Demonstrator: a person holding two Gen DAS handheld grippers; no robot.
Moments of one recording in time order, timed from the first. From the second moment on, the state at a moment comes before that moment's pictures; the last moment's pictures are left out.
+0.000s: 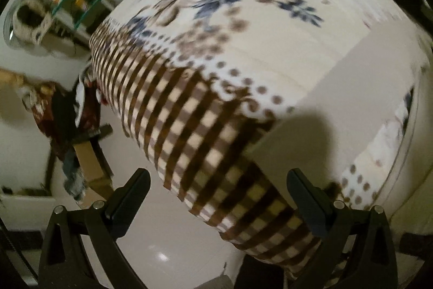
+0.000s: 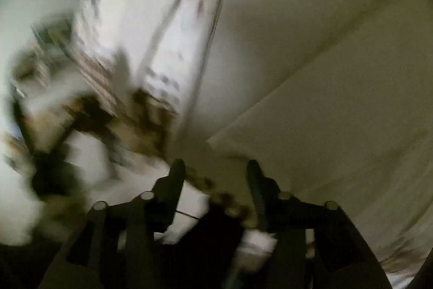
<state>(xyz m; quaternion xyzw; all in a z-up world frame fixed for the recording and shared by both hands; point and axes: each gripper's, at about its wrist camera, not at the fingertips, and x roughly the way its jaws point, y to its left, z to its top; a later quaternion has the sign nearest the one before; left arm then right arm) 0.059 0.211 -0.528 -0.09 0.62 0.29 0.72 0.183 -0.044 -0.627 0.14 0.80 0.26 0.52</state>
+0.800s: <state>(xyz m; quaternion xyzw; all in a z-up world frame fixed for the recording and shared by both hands) 0.111 0.160 -0.495 -0.16 0.58 0.15 0.78 0.162 -0.232 -0.635 0.29 0.77 0.03 0.57</state>
